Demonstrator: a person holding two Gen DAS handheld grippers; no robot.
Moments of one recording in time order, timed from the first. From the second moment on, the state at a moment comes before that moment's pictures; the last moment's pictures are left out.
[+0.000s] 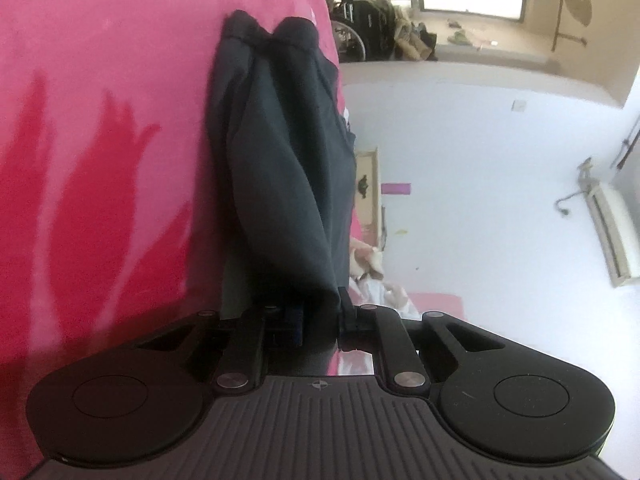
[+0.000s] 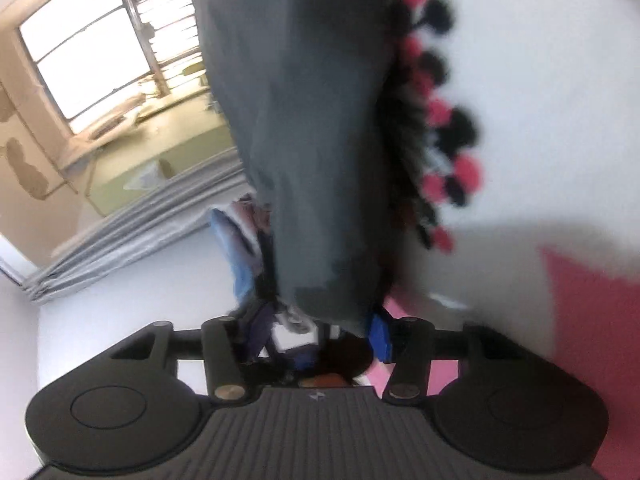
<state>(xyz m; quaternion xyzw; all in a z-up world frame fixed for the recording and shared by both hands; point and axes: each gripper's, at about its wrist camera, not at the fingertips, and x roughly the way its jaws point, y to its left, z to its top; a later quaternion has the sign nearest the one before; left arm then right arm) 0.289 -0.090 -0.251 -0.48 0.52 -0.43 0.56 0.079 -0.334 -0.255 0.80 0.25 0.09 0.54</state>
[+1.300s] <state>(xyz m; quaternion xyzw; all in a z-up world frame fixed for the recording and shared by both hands) 0.322 -0.125 -0.211 -0.32 0.51 -0.39 0.70 0.281 -0.487 -0.193 0.45 0.39 0.22 0.77</state>
